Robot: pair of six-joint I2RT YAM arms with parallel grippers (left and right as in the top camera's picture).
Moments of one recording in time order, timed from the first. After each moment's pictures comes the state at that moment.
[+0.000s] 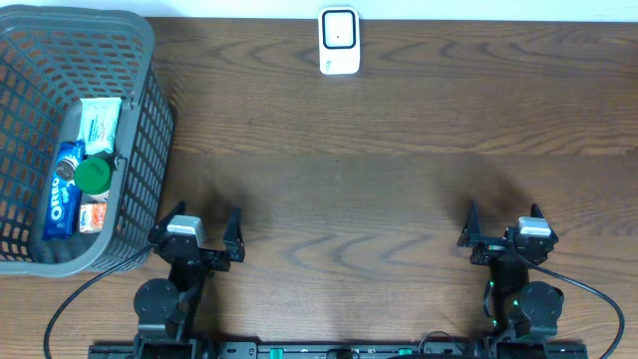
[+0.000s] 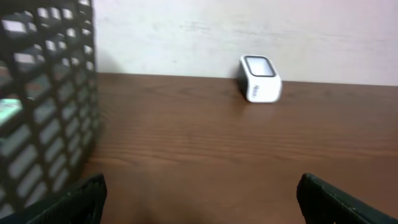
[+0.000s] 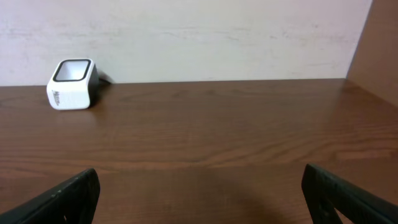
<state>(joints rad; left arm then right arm) -0.04 0.01 0.04 -0.14 0.14 -0.11 -0.04 0.01 0.01 -0.07 0.03 0.01</state>
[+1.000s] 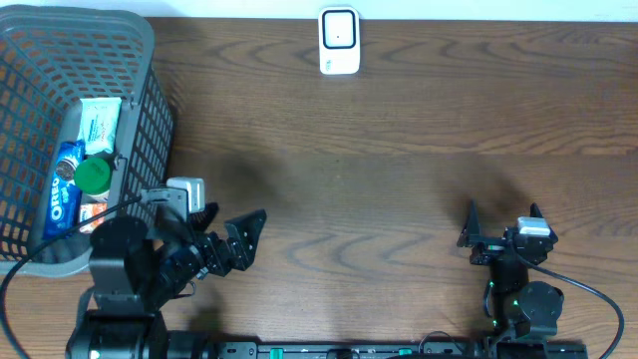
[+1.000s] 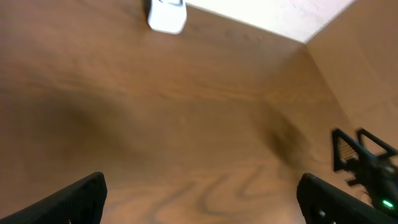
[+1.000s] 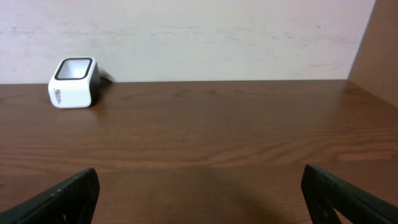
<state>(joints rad) -0.05 0.58 0.79 -0.78 0.55 -0.30 -0.04 0.01 0.01 -0.07 0.03 0.01</state>
